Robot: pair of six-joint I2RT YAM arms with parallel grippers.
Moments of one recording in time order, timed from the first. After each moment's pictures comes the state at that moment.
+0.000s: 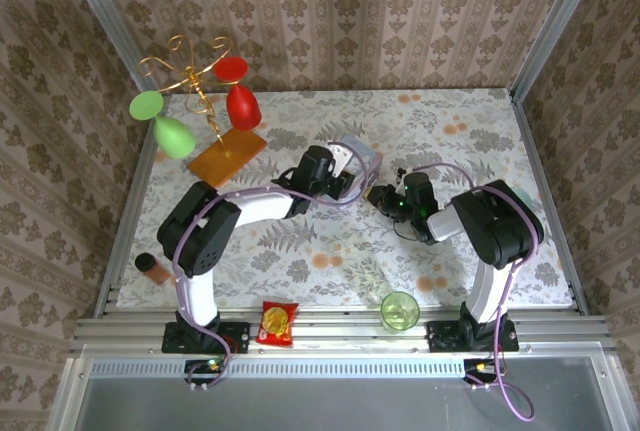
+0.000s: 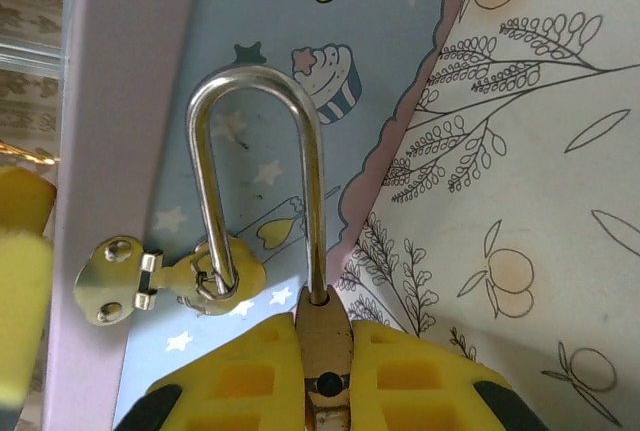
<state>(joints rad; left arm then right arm) -0.77 1.88 1.08 0.22 -0.03 0.03 0.32 1.85 0.56 0.77 -0.35 1.00</state>
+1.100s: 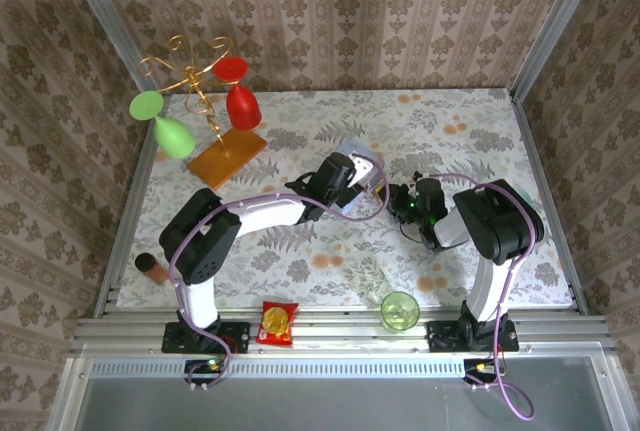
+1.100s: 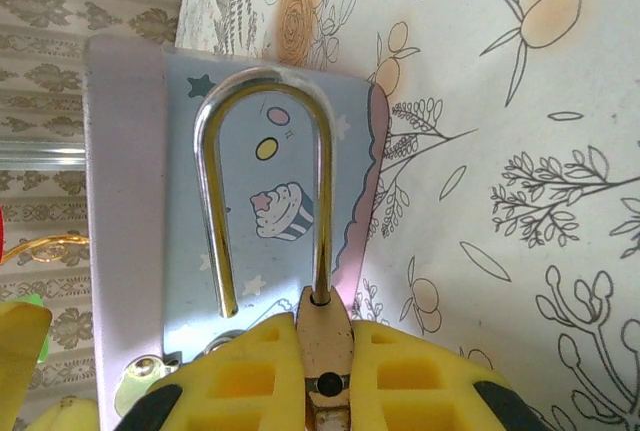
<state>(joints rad) -0.88 1.85 1.15 0.05 -0.27 0.25 0.26 1.86 0.48 0.95 -0.34 1.18</state>
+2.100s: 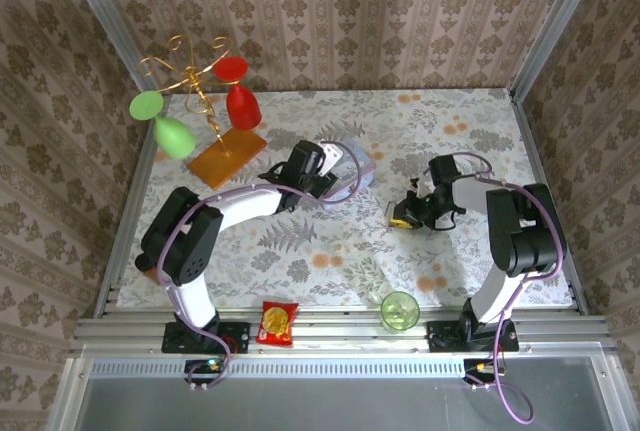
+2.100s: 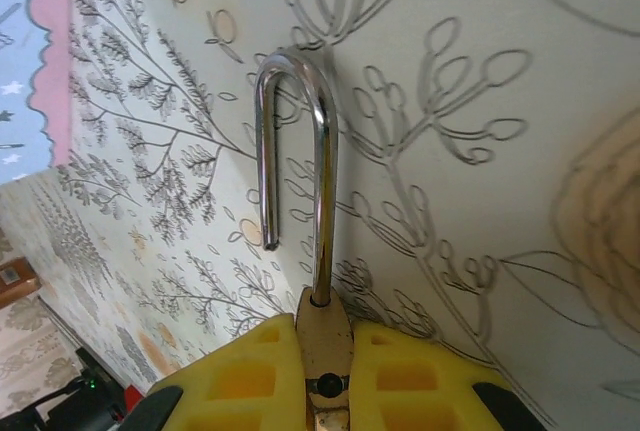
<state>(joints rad) -0.70 1.78 1.08 0.02 -0.16 0.23 0.08 1.74 0.87 -0.48 -0.64 0.43</state>
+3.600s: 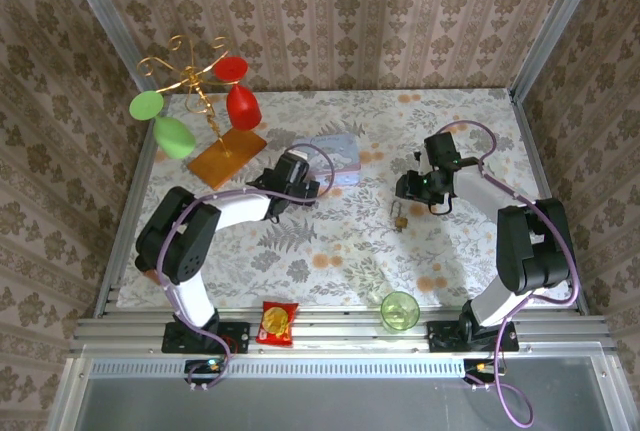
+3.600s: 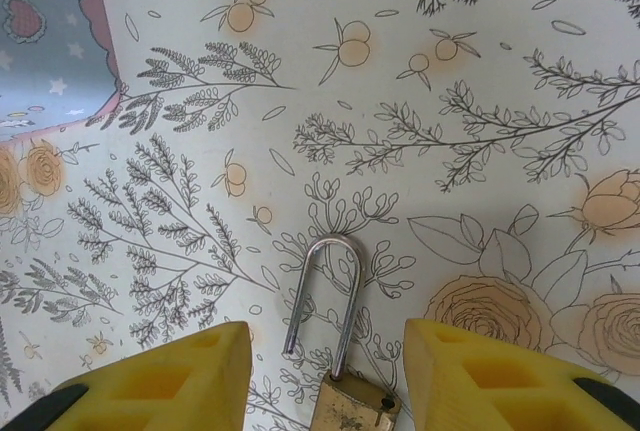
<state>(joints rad) -0.63 1.78 0.95 0.01 -0.29 -0.16 0.15 1.62 1.01 -0.52 -0.25 0.36</state>
